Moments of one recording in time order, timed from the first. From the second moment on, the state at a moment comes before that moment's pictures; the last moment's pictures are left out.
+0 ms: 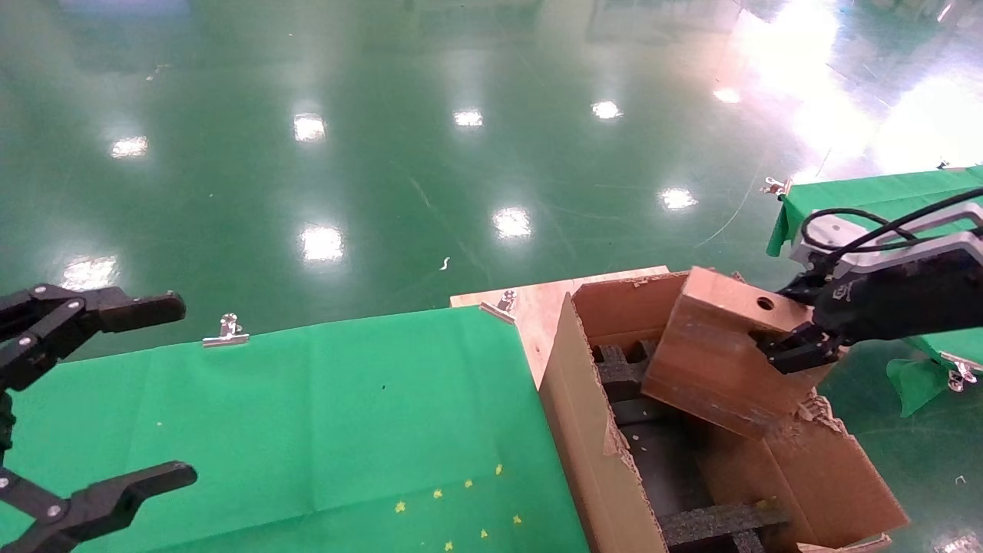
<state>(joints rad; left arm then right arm) -1.09 0.59 0.34 -1.26 0.68 1.47 -0.15 2.01 -0.35 -1.37 0.89 -1.39 -1.32 0.38</state>
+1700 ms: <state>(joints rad) -1.09 0.59 0.34 -1.26 0.68 1.47 -0.15 1.79 -0.37 -1.53 1.36 -2.09 -1.06 2.04</state>
